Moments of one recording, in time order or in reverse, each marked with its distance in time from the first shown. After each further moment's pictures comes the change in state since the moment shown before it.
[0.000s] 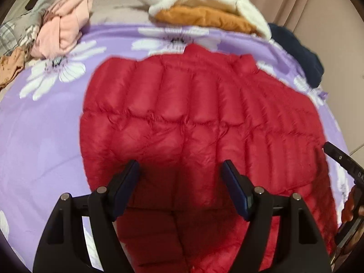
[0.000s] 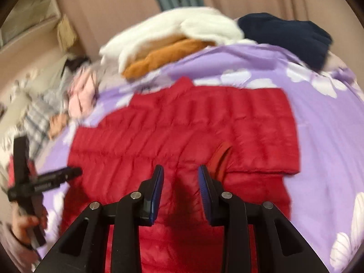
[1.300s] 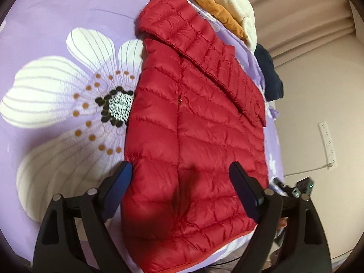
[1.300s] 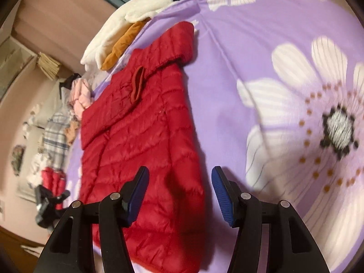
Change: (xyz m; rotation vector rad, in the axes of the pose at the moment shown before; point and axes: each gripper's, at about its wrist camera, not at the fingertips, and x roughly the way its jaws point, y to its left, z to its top) left arm -0.095 0.025 -0.169 -0.447 0.066 -0.403; right arm -0.100 -0.114 -0.150 0.419 0.133 0.210
